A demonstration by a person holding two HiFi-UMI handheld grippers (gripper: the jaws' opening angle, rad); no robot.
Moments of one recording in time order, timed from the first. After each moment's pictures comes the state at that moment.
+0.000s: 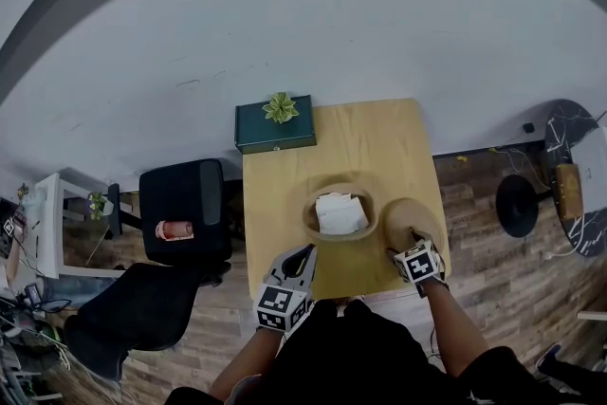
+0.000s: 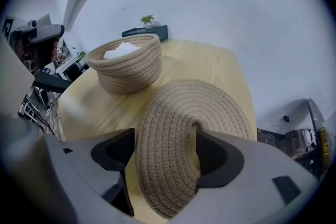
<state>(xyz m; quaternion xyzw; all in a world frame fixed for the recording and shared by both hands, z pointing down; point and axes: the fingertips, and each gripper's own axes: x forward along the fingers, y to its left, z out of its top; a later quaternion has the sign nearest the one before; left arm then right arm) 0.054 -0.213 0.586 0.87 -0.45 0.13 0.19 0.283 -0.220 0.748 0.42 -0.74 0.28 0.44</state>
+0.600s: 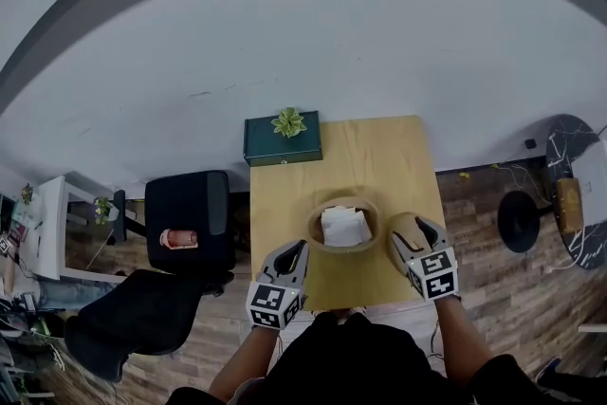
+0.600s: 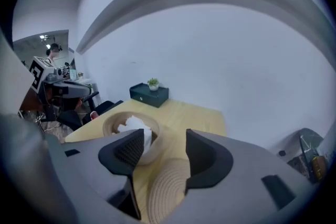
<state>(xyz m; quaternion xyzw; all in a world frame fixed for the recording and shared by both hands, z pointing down) 0.026 -0.244 0.559 0.86 -0.48 0.11 0.14 0.250 -0.279 0.573 0.48 -0.82 0.15 0.29</state>
